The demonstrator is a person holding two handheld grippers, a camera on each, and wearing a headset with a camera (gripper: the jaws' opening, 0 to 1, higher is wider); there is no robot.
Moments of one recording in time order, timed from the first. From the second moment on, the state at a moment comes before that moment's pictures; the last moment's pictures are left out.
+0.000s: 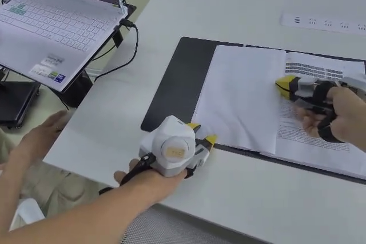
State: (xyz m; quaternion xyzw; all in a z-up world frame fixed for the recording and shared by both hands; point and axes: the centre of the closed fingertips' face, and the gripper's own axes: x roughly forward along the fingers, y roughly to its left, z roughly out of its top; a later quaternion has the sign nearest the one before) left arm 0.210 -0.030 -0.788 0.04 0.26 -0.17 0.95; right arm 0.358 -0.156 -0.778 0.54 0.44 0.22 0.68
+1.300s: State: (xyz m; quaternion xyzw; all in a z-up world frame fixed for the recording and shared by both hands) left arm 0.208 -0.031 -0.788 0.04 0.27 -0.17 0.95; right arm 0.245 -0.158 -0.791 0.52 0.48 0.25 0.66
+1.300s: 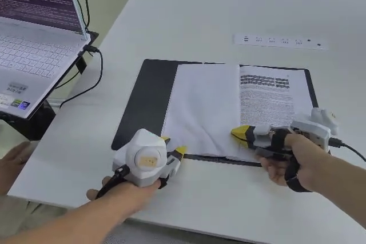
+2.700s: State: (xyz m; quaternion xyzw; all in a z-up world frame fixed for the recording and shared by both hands) left arm 0.170 -0.014 -0.709 -0.01 0.32 -0.14 0.94; right arm 0.134 -0.255 -0.672 0.26 0.31 0.26 0.88
